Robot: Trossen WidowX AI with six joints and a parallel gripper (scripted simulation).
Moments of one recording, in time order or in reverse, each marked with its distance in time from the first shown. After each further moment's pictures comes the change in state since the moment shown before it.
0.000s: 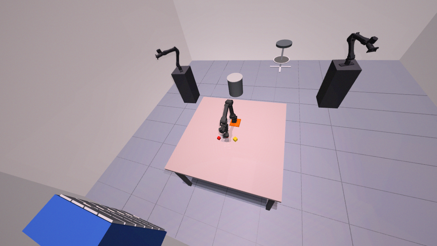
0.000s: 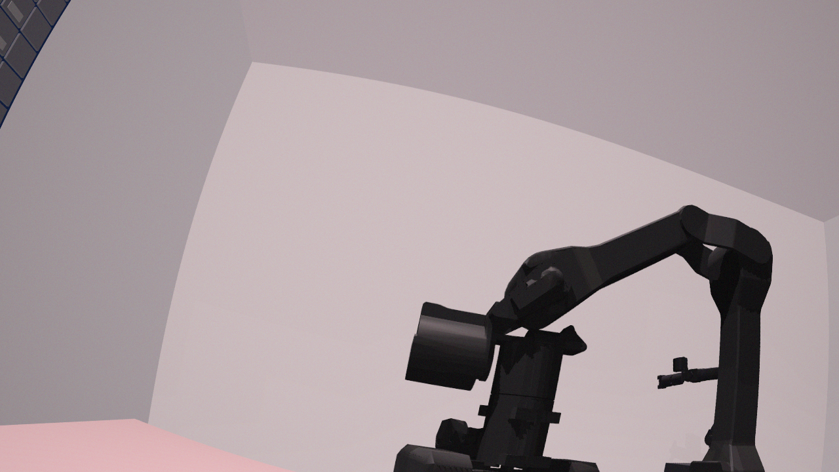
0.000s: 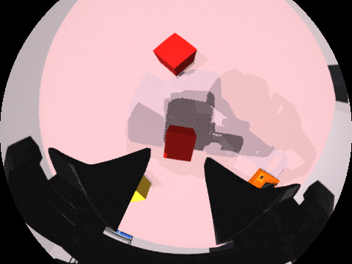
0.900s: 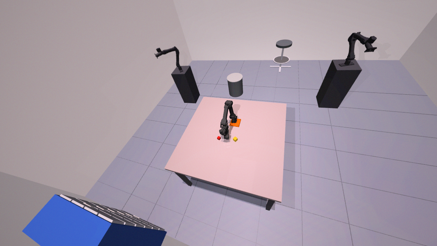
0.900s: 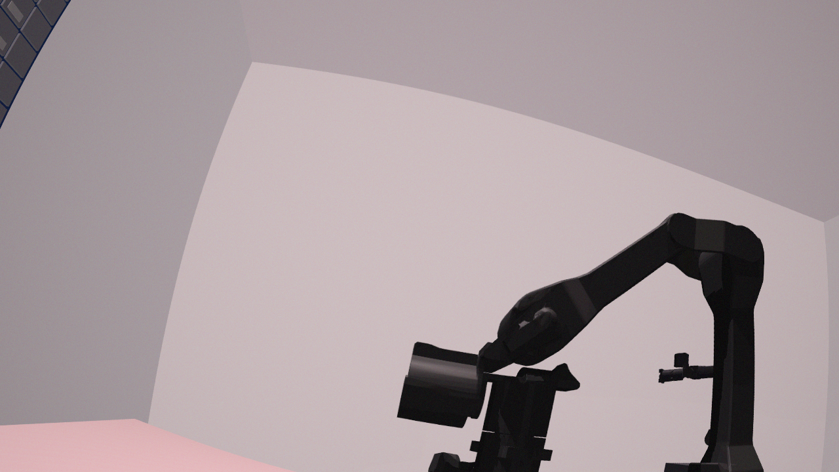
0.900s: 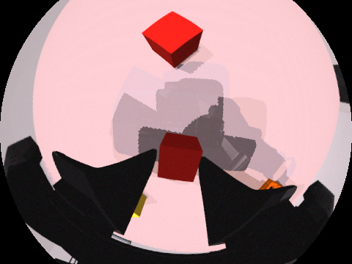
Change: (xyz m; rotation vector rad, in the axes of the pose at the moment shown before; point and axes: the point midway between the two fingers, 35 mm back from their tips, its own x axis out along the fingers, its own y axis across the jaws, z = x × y) arm 0.035 0.000 0.000 0.000 0.000 -0.001
